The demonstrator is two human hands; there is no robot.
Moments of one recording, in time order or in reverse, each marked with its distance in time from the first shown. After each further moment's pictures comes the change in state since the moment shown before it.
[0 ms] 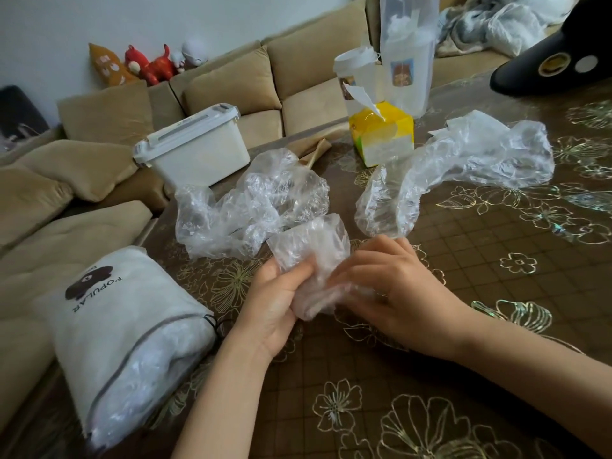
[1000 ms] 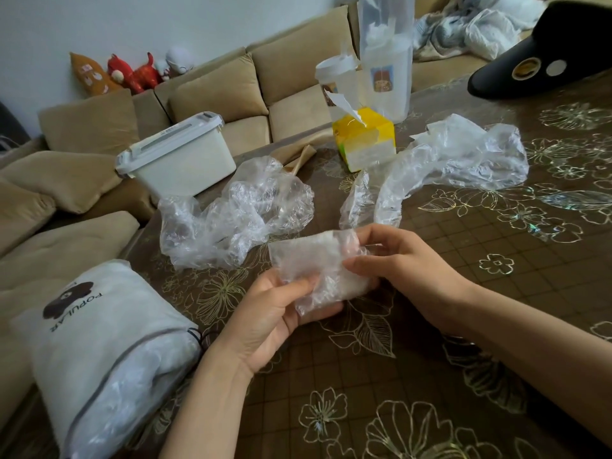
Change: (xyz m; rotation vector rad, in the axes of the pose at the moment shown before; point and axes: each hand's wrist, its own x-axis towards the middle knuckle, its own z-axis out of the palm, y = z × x) left_hand -0.010 0.007 0.011 0.024 -0.207 -0.049; right_hand 0.009 0.006 -0.019 0.980 0.124 0.722
